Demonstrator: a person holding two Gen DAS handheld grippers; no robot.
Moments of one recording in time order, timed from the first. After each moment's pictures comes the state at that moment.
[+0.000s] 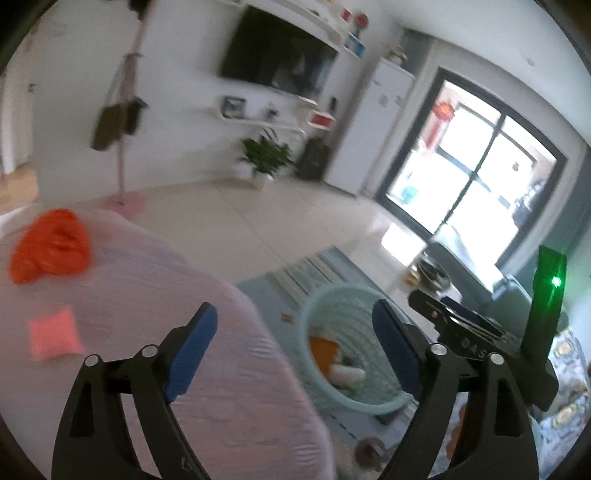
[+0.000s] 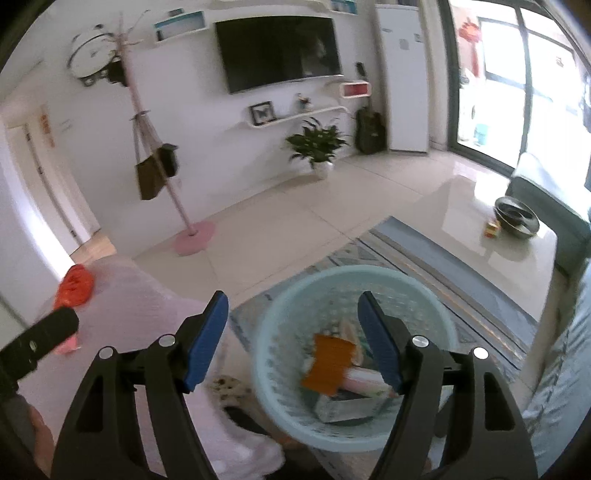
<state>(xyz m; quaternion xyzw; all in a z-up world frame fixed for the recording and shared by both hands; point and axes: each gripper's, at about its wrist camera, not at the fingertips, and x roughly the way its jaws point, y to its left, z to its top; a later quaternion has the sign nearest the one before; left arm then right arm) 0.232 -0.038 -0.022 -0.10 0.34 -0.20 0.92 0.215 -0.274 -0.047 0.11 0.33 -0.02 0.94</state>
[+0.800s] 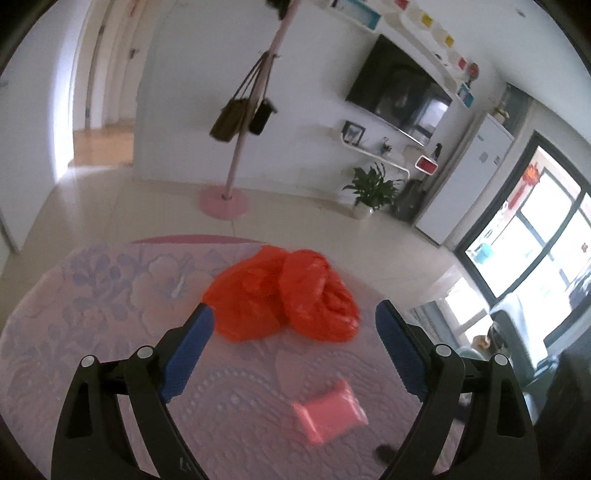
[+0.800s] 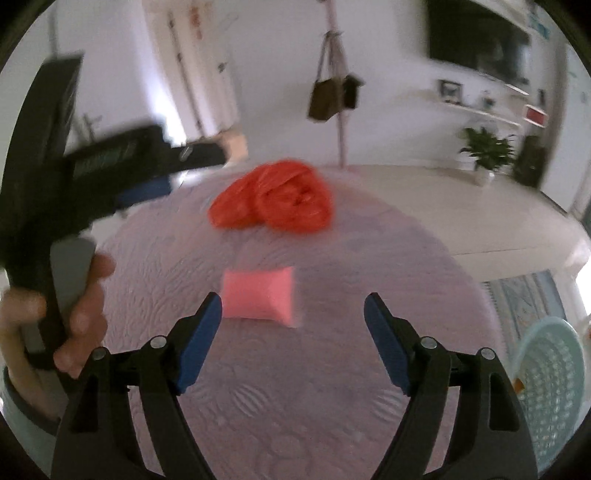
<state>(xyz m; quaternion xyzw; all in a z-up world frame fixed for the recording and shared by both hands) 0.292 0.205 -0.035 -0.19 0.35 -0.03 0.92 0.269 0.035 -0.082 -0.04 0.41 0.25 0.87</state>
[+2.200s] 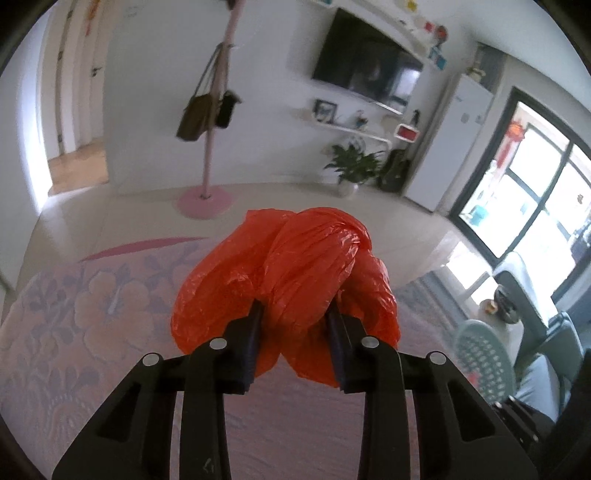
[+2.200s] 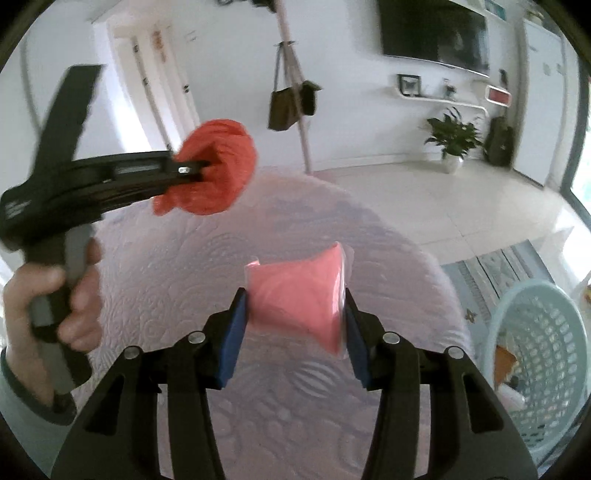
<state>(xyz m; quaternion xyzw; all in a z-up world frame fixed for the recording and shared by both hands) 0.316 0.133 -0.038 -0.10 0.36 -0.08 0.92 0.242 -0.071 -0.086 0.03 0.38 0.18 0.91</state>
